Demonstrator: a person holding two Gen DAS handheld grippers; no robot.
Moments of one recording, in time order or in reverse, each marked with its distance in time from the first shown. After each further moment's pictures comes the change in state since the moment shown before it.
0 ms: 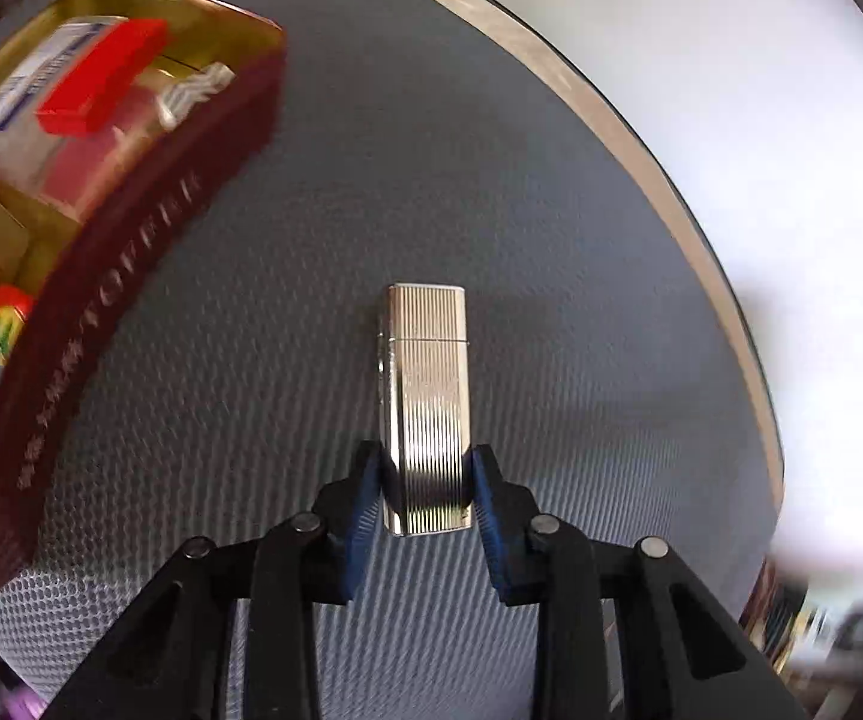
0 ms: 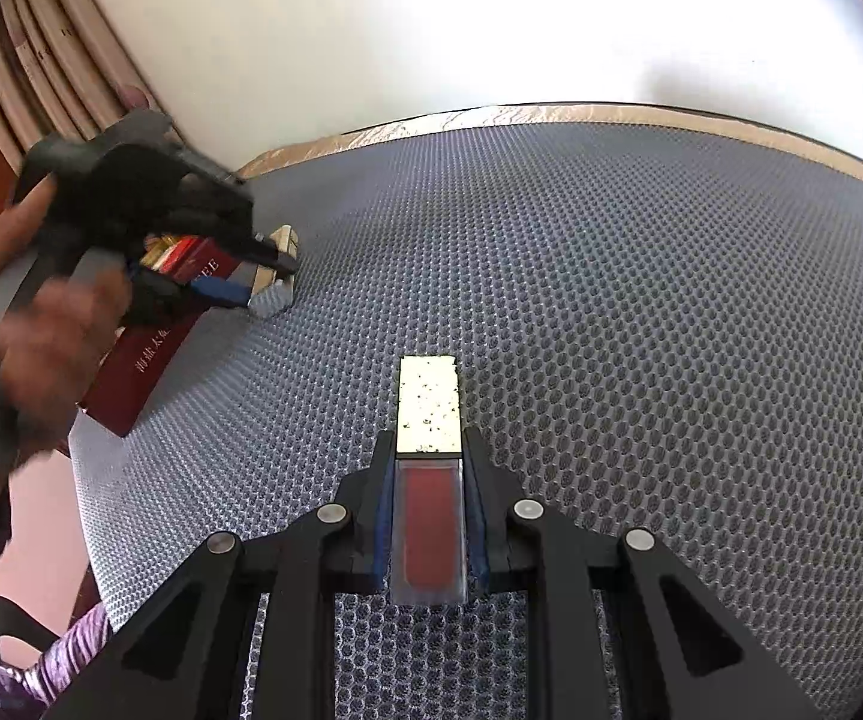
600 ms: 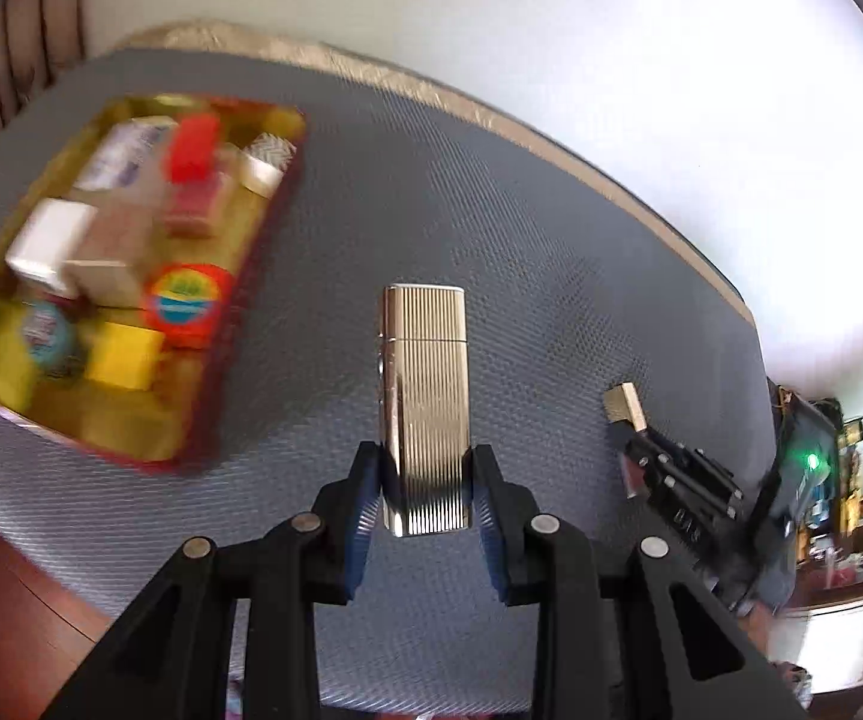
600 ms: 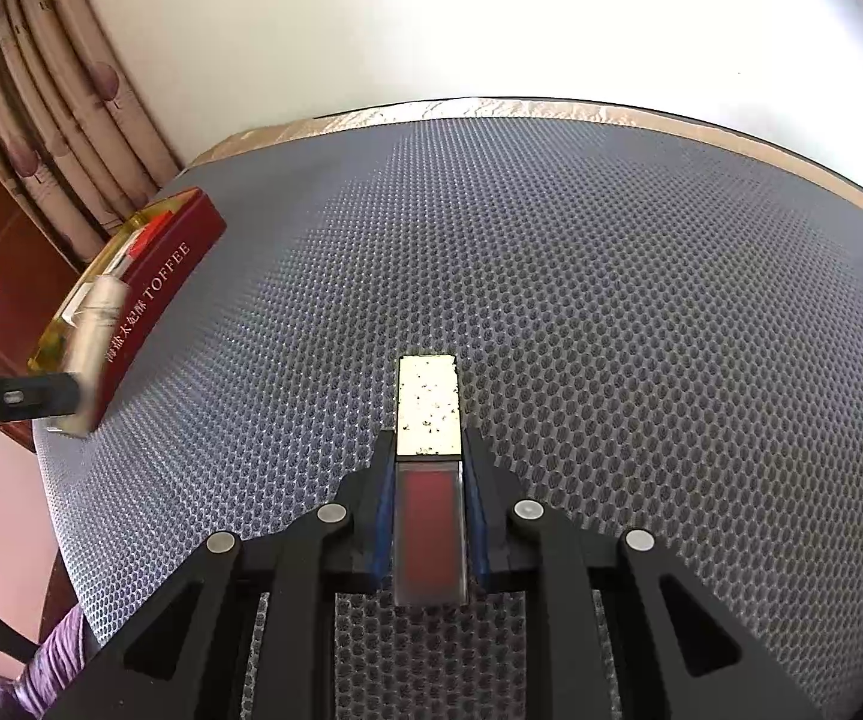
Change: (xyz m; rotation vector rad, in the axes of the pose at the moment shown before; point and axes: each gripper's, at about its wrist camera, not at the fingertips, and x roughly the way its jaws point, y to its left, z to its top) left arm -0.108 0.043 -0.078 0.377 -0.146 -0.047; right arm 0.019 0.040 0.004 0.011 0.040 -0.119
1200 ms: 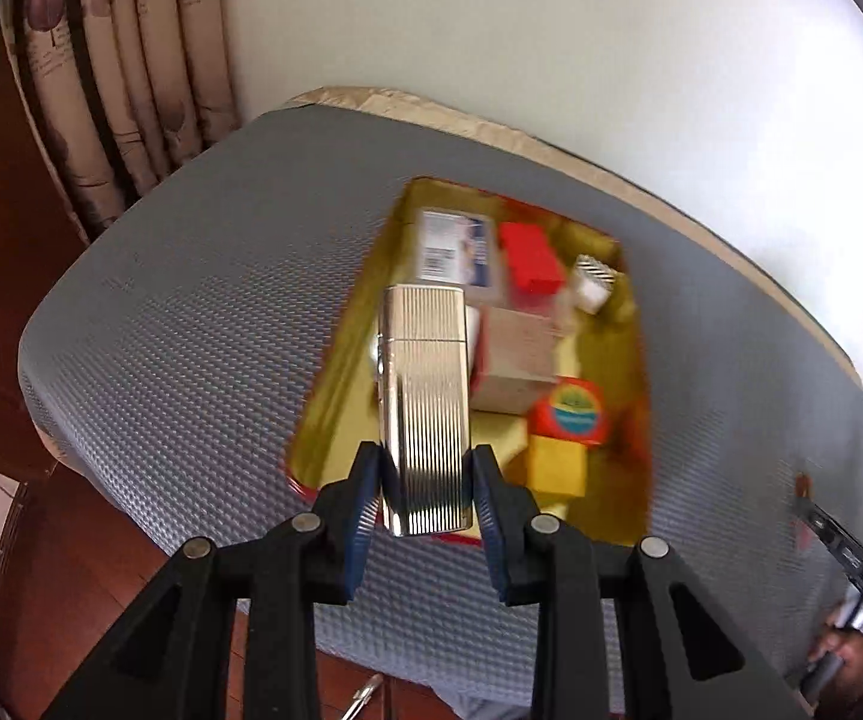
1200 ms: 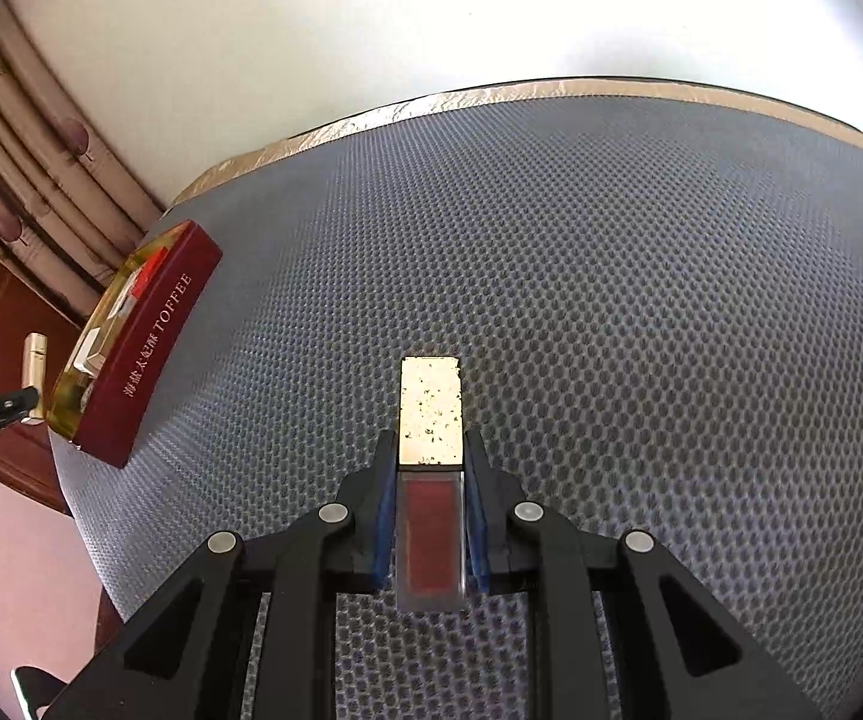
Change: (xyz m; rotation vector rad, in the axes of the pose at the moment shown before) left arm -0.065 0.175 0.018 -0.032 -0.133 0.256; right arm 0.004 0.017 -0.007 0.172 -0.011 0.031
